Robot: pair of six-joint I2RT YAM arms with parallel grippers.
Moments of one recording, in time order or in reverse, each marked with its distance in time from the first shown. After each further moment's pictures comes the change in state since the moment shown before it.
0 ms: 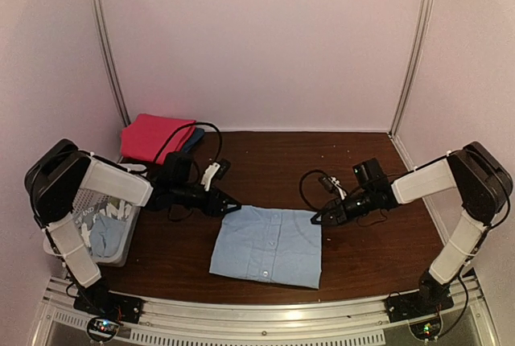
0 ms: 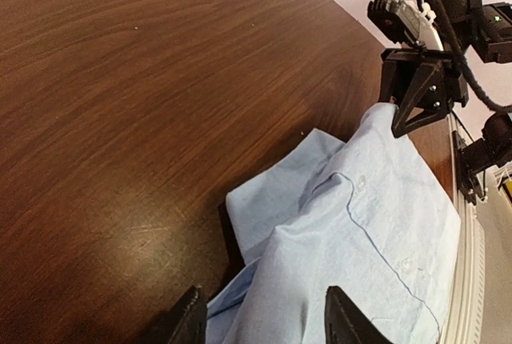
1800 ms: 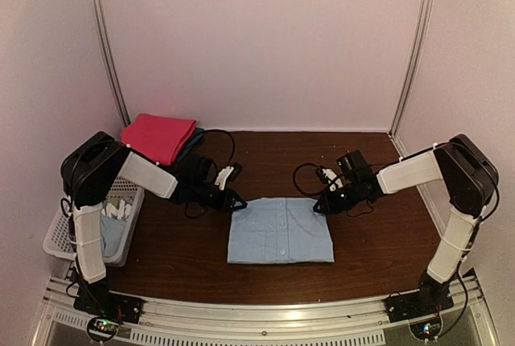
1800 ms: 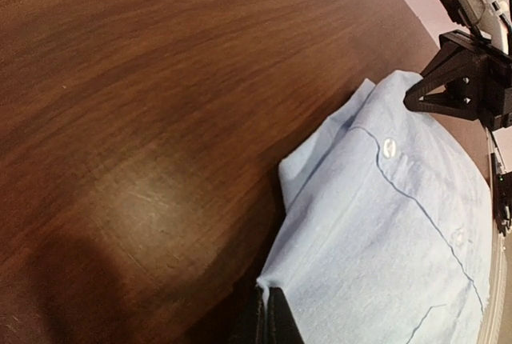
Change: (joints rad) left arm 0.004 0.290 0.219 -0.055 -0.045 -0.059; right arm 0.061 0.097 0.174 -0.124 0.513 0.075
